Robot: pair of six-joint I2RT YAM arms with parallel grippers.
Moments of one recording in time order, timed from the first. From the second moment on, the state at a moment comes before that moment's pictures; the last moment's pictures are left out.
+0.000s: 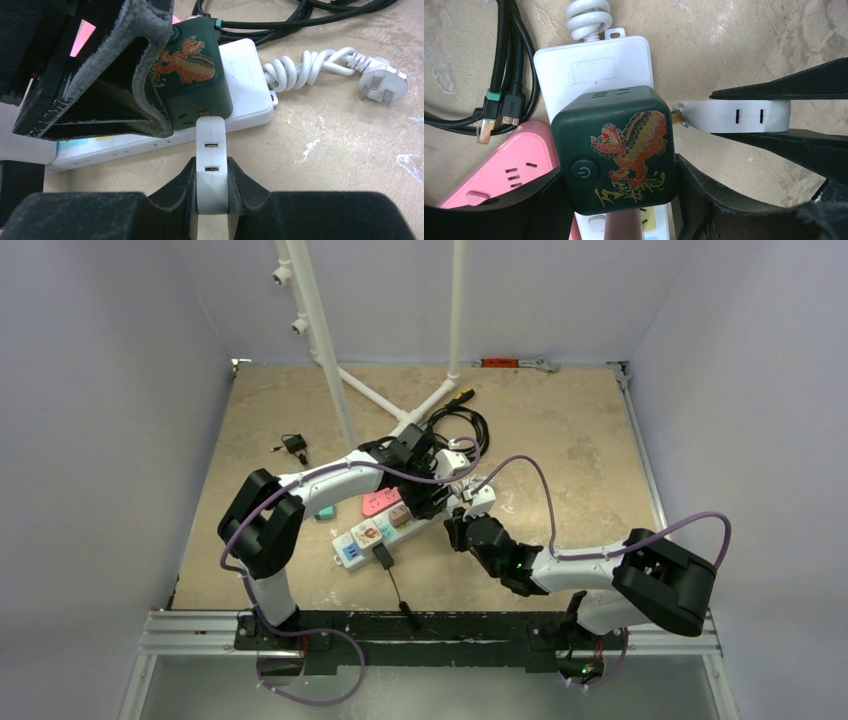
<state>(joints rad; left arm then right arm) -0.72 1.79 1.26 -0.53 0.24 0.30 1.04 1.35 0.37 0.55 0.55 0.47</state>
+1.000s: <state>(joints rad) -0.71 1.80 1.27 -0.55 0.23 0.28 1.07 1.16 0.35 0.46 0.65 0.52</state>
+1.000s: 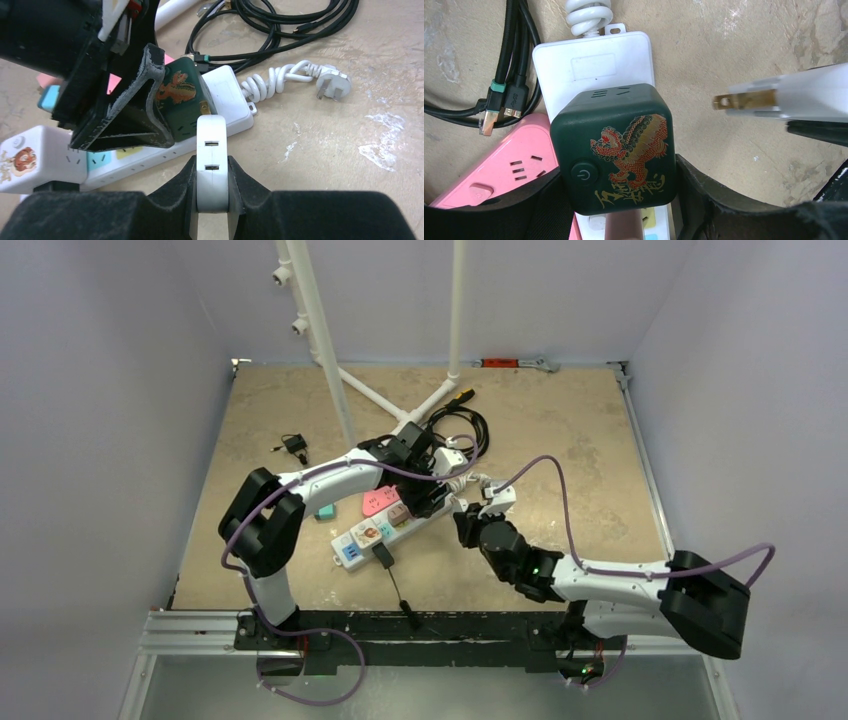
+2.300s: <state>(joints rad) -0.08 0.96 0.91 -0.13 0.42 0.01 1.33 1.47 0.82 0.42 0.65 0.46</state>
